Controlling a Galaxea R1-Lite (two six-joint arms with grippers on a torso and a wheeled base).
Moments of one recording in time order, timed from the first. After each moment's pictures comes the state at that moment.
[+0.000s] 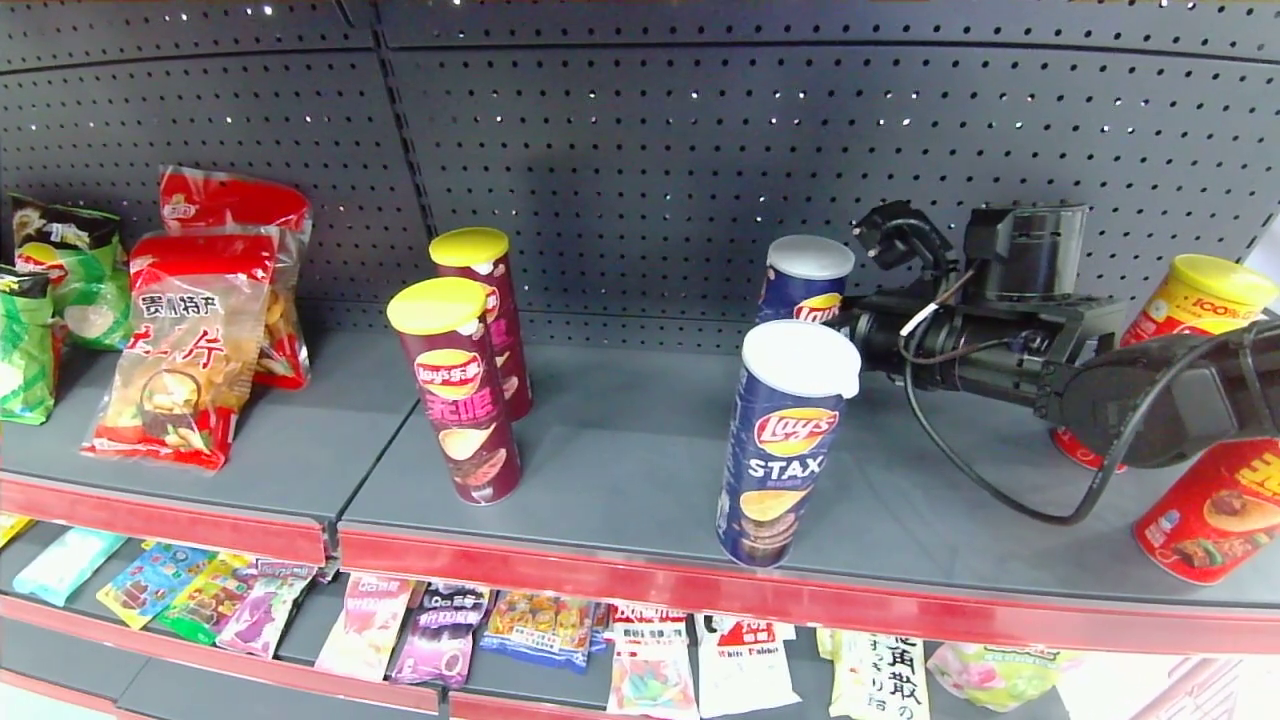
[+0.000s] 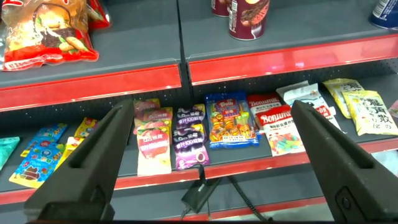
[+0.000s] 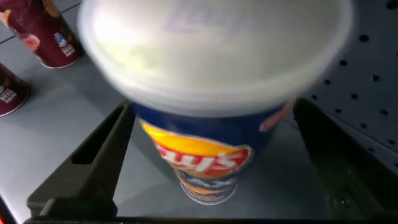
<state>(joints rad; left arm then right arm) -0.37 0.12 -0.15 0.13 0.15 0.08 0.37 1.85 -1.09 -0.52 0.18 -0.12</state>
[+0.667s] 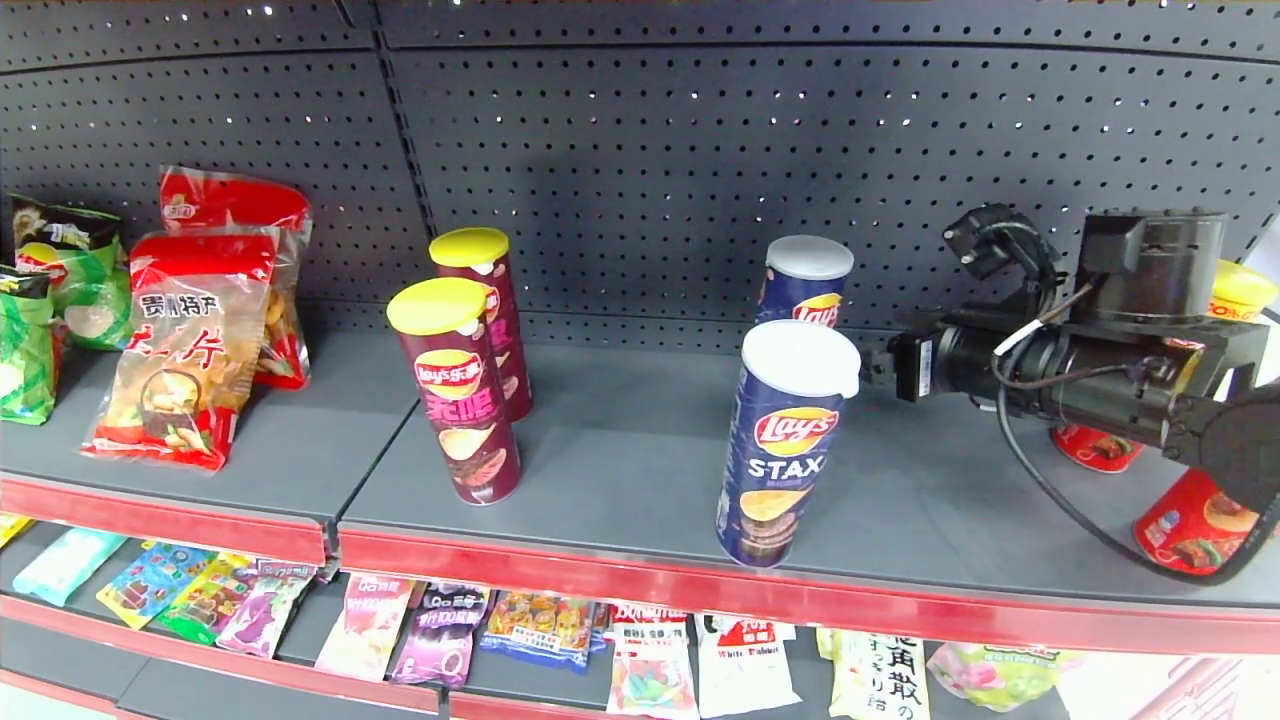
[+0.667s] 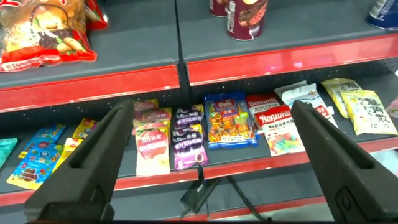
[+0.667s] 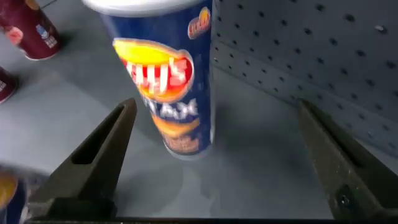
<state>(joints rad) -0.37 0.12 -0.15 0.13 0.14 0.08 0.31 1.67 -0.90 -0.52 0.13 -0.10</state>
